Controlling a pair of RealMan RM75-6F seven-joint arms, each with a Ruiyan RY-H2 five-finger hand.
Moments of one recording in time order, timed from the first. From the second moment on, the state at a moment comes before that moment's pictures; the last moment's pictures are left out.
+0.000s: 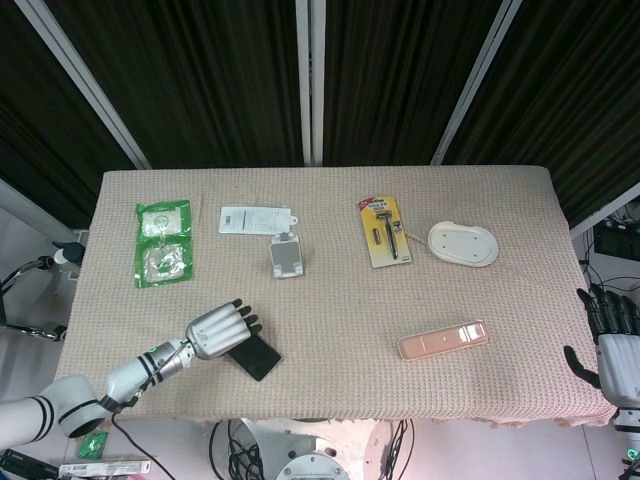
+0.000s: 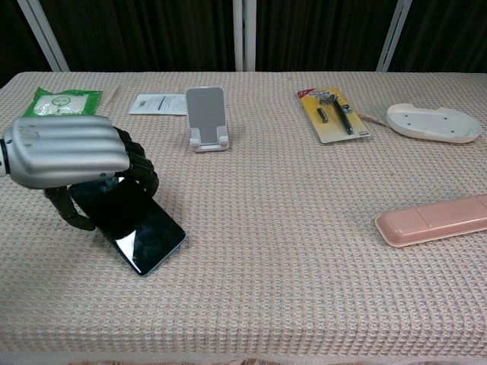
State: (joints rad) left arm -0.78 -1.38 0.11 -1.42 1.77 0.95 0.27; right arm 0.01 -1.09 0.07 -1.60 -1.48 1.52 -0.06
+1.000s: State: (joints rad) left arm -0.83 -1.23 0.03 -1.46 1.83 1.00 0.50; right arm 0.01 -1.09 0.07 -1.61 -1.49 1.54 -0.05
